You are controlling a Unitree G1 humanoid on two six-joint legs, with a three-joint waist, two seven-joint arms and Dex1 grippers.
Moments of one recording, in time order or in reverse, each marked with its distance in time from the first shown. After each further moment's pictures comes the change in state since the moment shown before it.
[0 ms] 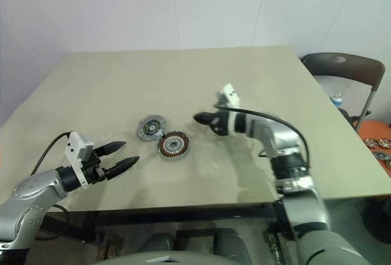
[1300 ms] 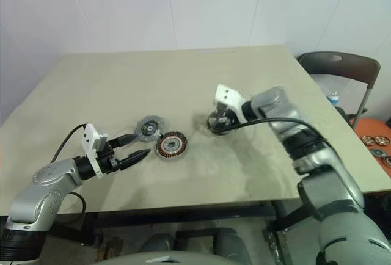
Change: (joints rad) left arm -0.129 -0.059 -0.087 0.108 0.042 -0.033 -0.014; right arm -0.324 -0.086 0.452 0.372 -0.364 -0.499 0.224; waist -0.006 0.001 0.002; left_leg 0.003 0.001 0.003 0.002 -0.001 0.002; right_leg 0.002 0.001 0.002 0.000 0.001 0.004
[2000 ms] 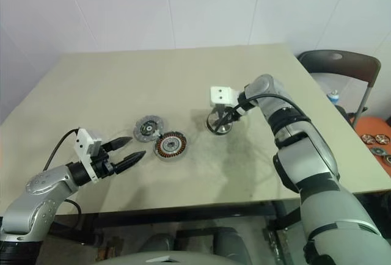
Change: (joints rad) left arm 0.075 -0.002 0.041 -0.059 -0.002 -0.006 0.046; right arm -0.263 0.110 -0.030 0.575 -0.271 -0.552 0.052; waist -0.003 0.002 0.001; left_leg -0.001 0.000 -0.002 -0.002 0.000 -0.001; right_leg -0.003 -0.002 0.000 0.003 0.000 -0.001
